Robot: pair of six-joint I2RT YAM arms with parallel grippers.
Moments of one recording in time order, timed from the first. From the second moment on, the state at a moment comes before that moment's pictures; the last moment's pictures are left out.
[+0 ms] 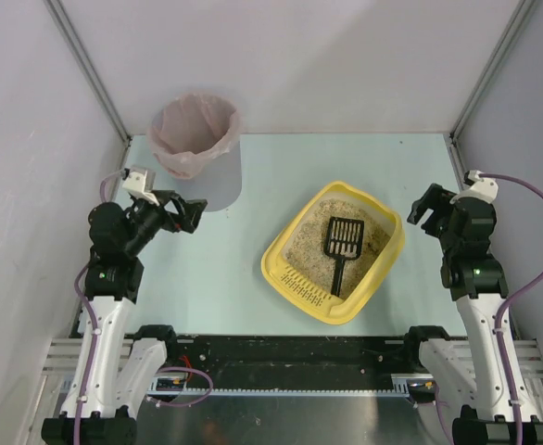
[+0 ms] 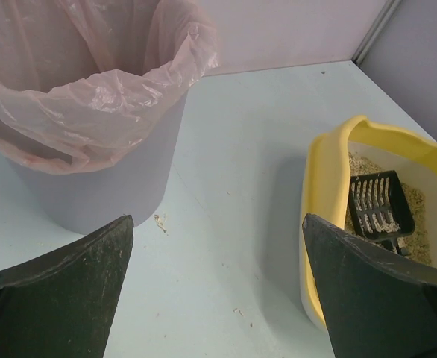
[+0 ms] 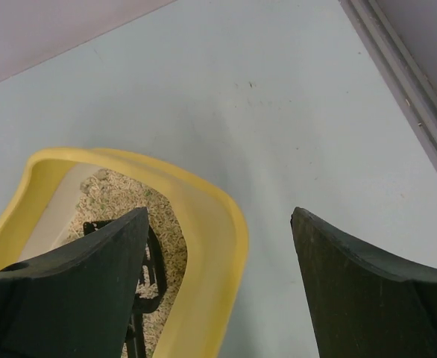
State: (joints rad) left arm 0.01 0.71 0.78 -0.17 0.49 -0.16; right arm 0.01 0.74 0.87 -0.48 0.17 0.33
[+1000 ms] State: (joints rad) left arm -0.80 0.98 0.91 -0.26 -0.08 -0.10; right arm 0.01 0.64 0.85 -0.50 0.14 0.38
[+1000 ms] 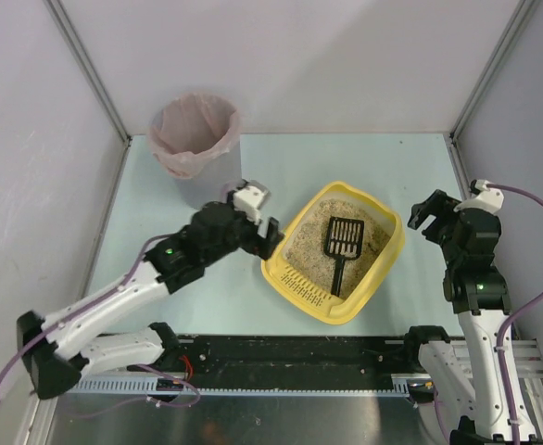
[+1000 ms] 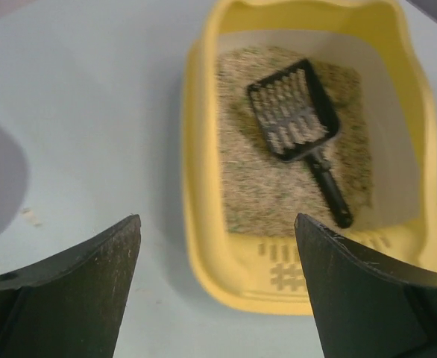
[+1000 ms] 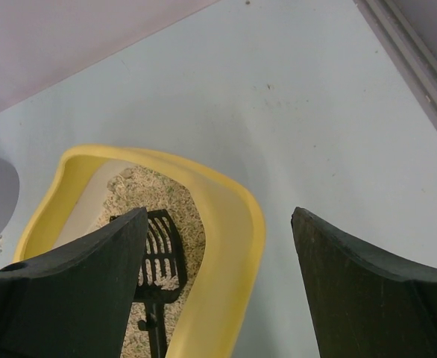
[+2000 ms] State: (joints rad) left arm -1.21 1.88 1.33 -0.31 -0.24 -0.59; right arm 0.01 0.60 0.82 -0.50 0.13 0.39
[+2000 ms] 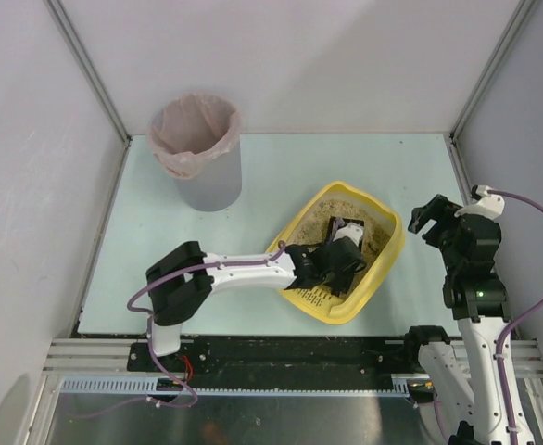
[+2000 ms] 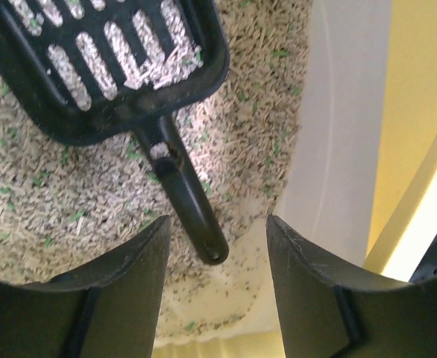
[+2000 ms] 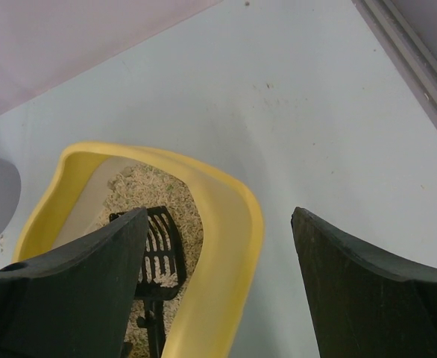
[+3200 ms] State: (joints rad) left arm -1.14 2.04 1.47 -0.30 -0.30 -0.47; right arm 0.01 0.58 0.82 -0.50 0.16 0.39
